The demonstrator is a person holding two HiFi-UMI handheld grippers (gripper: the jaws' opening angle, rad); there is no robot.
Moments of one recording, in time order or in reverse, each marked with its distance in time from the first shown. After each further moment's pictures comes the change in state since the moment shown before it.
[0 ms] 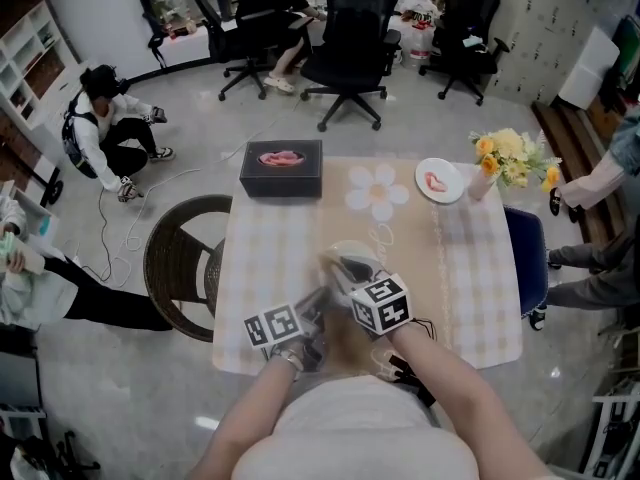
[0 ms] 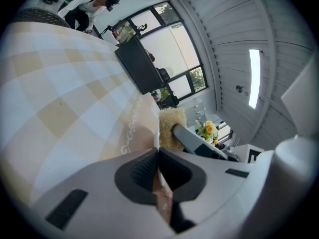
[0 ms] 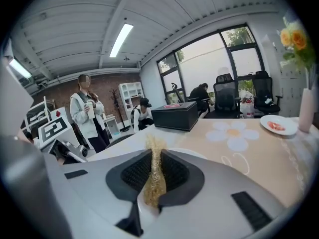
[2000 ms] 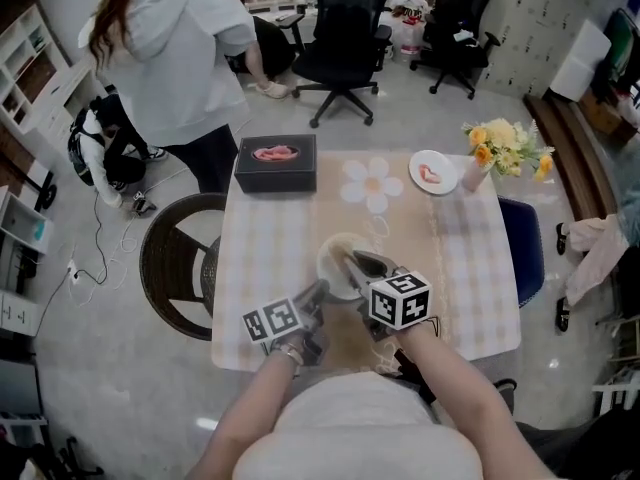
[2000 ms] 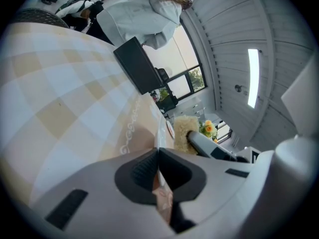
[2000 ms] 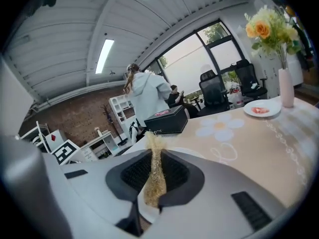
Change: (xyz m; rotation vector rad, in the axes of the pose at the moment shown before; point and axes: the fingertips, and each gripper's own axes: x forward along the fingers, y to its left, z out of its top) left arm 0.000 -0.001 -0.001 0.011 -0.002 -0.008; right arm -0.036 -0.014 0.008 0.217 -0.083 -0.032
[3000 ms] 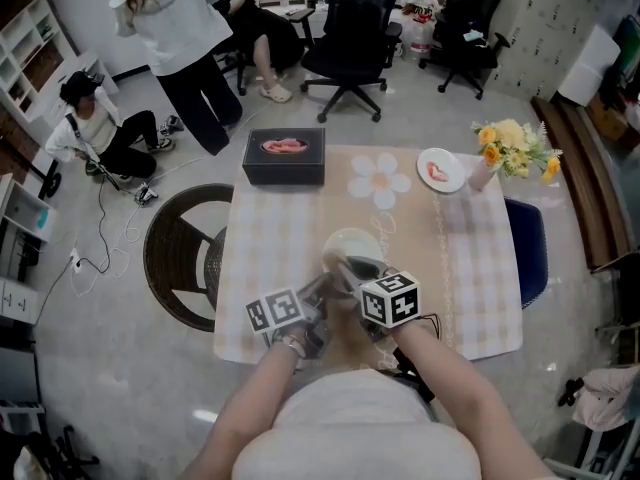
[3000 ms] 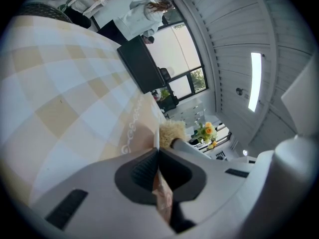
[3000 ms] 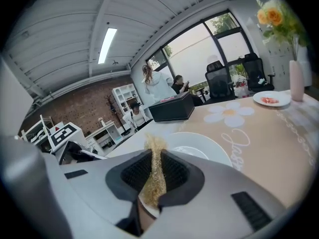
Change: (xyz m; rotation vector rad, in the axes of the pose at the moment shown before) left arm 0.000 0.002 0.001 -0.043 0.009 -0.010; right arm 0.019 0.014 -0.038 -0.038 0.114 0.035
